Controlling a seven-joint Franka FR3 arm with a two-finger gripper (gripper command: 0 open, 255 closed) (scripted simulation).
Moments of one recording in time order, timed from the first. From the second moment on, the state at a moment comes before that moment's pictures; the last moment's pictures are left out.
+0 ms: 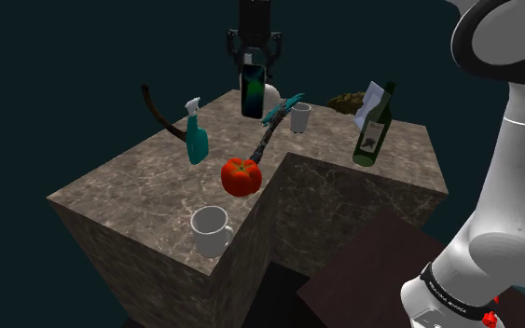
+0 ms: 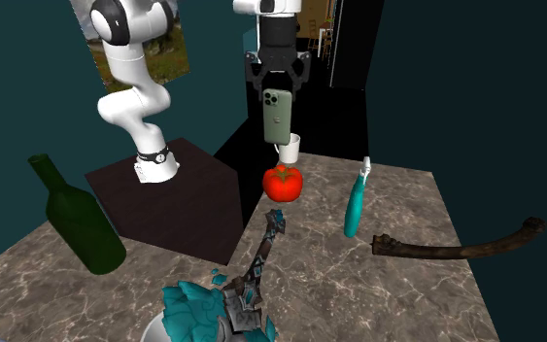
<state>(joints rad) 0.01 0.29 0.23 -1.17 -0.07 1.45 1.07</state>
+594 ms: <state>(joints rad) 0.05 0.40 0.23 -0.87 -0.10 1.26 1.07</state>
